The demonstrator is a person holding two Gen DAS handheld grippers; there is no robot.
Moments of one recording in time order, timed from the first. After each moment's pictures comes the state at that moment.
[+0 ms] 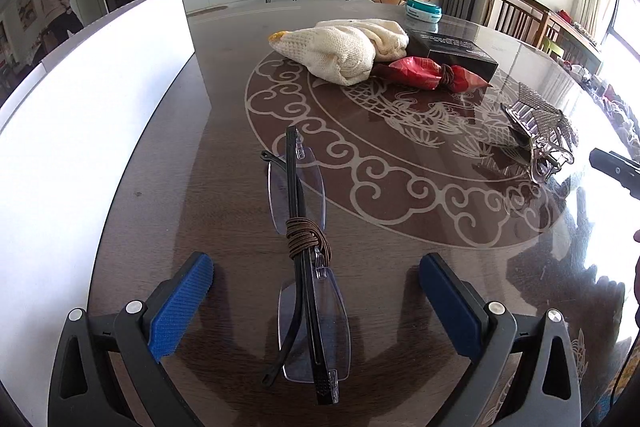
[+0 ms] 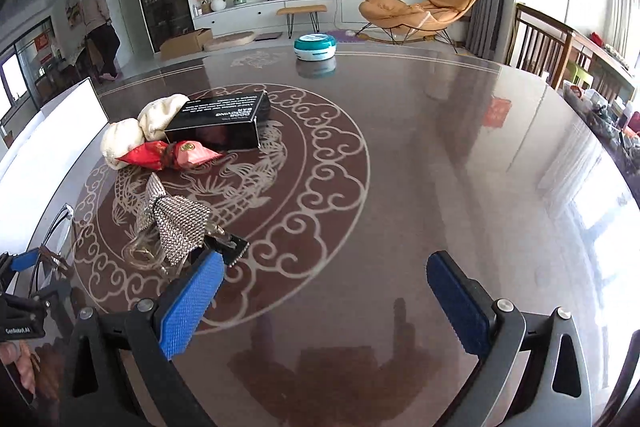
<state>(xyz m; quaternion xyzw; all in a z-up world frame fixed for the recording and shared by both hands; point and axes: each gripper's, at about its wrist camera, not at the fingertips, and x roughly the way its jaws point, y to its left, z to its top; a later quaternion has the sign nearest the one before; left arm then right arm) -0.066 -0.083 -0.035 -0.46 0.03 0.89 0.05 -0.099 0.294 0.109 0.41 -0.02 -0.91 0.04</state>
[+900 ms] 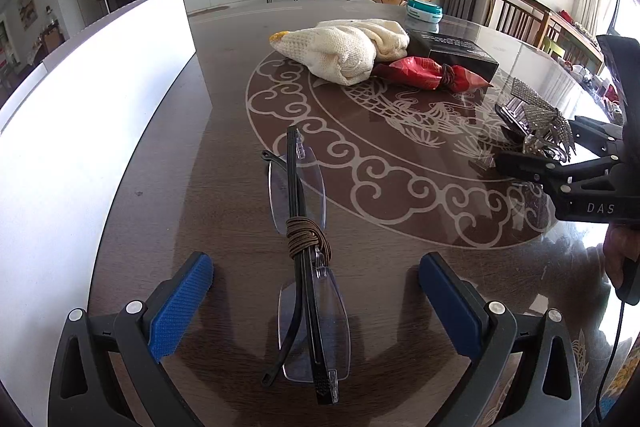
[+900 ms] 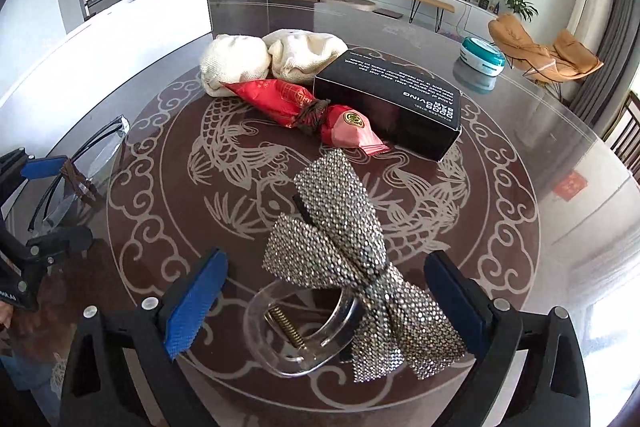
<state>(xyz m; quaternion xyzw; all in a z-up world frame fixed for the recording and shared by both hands) -0.067 -0.084 -0.036 -0.46 0.03 0.89 0.05 -0.155 0.177 0.083 0.43 0.11 -0.87 0.21</state>
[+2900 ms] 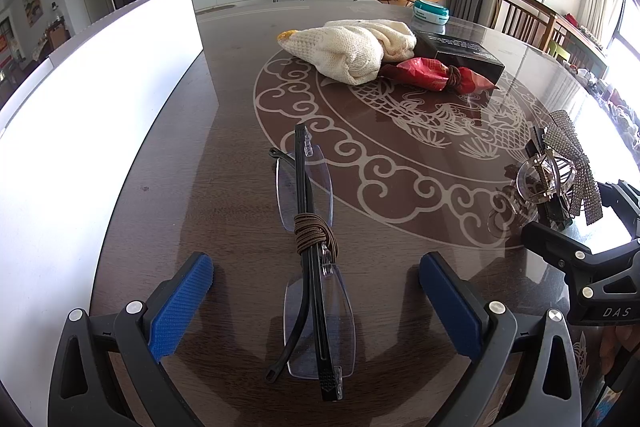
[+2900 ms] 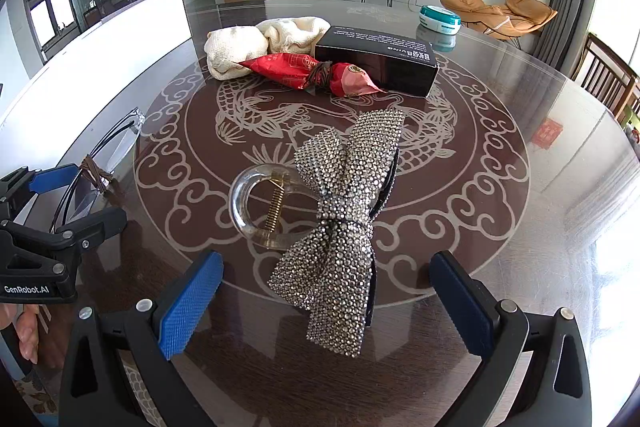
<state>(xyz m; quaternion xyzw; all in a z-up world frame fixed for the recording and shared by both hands) -0.066 -0.085 -0.036 -0.46 0.02 0.89 0.04 -0.100 0.174 0.080 0.45 0.07 -0.88 0.13</state>
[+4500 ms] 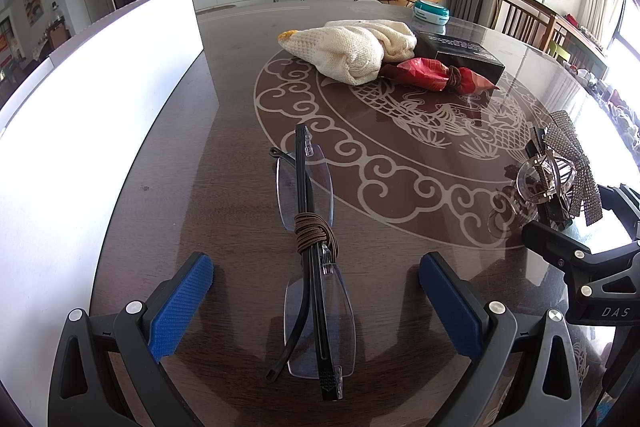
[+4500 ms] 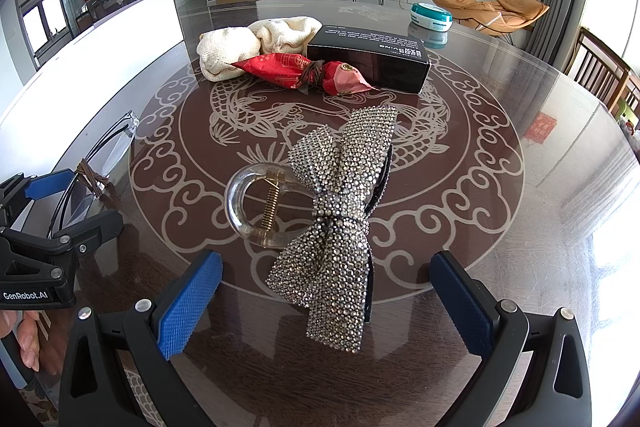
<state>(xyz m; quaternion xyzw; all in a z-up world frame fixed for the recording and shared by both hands) -0.067 -0.084 -0.037 -0.46 0.02 0.89 0.04 -0.100 0.172 0.080 0.45 0.06 -0.88 0.11</state>
